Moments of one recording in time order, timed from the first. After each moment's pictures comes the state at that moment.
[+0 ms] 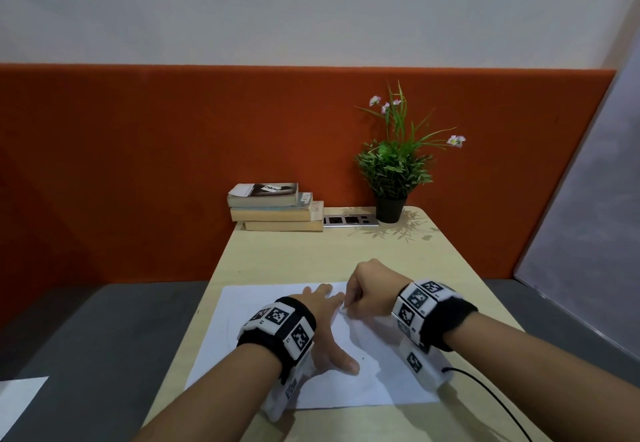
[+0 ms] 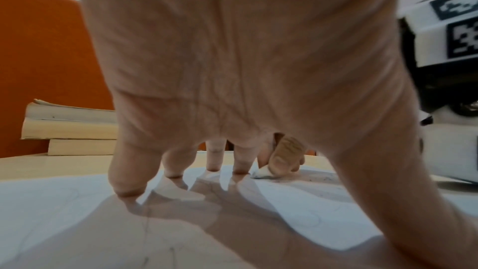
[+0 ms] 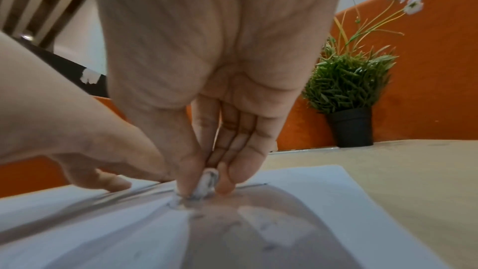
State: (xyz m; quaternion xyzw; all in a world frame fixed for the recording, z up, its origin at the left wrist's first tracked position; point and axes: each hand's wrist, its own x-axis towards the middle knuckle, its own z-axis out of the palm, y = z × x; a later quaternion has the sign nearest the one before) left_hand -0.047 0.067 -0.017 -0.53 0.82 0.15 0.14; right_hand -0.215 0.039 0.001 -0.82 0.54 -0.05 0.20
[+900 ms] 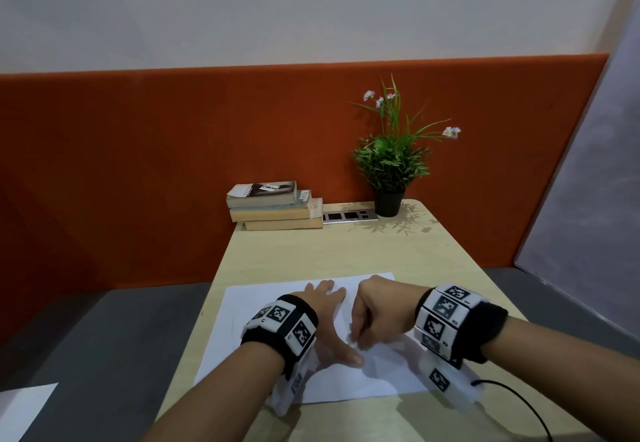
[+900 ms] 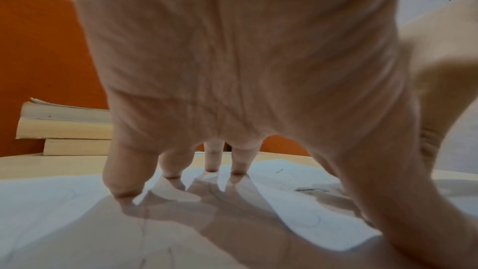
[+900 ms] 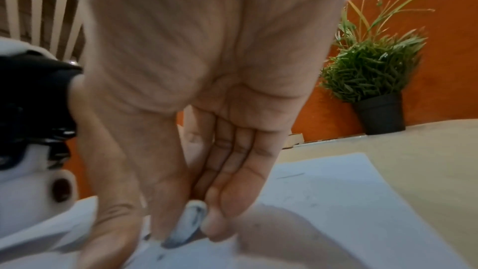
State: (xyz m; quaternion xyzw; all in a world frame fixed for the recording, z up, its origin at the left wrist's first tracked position) left_hand -0.049 0.067 -0.018 -0.54 0.81 0.15 0.17; right_hand -0.224 0.074 0.003 -0.84 0.48 0.04 0.27
